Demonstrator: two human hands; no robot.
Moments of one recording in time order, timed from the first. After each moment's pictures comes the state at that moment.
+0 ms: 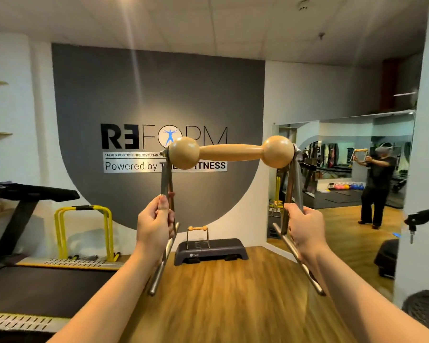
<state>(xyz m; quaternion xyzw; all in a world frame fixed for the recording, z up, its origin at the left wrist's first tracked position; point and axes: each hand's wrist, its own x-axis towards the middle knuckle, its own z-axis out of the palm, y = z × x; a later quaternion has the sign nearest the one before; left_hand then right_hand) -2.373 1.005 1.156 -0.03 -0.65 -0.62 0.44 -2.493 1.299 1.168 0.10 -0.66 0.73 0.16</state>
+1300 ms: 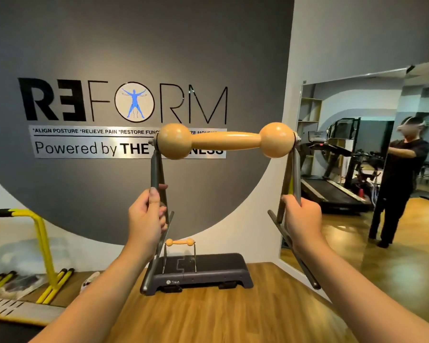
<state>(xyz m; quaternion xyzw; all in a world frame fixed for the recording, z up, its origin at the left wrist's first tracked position) -3.329 0.793 1.108 0.05 -0.65 -0.61 0.45 -3.462 1.074 1.123 0.10 -0.68 0.71 0.17</state>
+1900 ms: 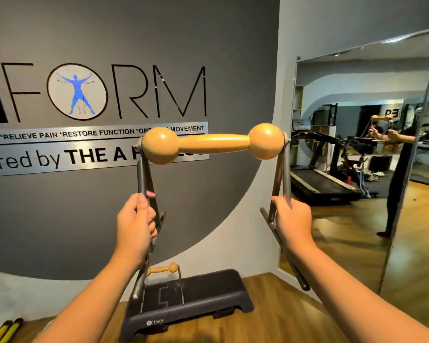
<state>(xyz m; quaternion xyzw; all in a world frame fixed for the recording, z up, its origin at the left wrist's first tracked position) -3.694 0.646 1.090 0.02 -0.68 -0.60 0.42 -3.808 0.936 1.090 0.06 -0.68 0.71 0.19</state>
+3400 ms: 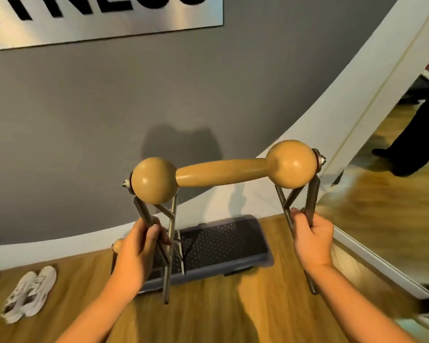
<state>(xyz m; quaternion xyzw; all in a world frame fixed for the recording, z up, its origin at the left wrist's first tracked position) -4.322 0.381 0.769 0.13 -0.78 -0.59 0.17 -4.463 0.693 0.752 -0.04 -0.74 0.66 0.09</state>
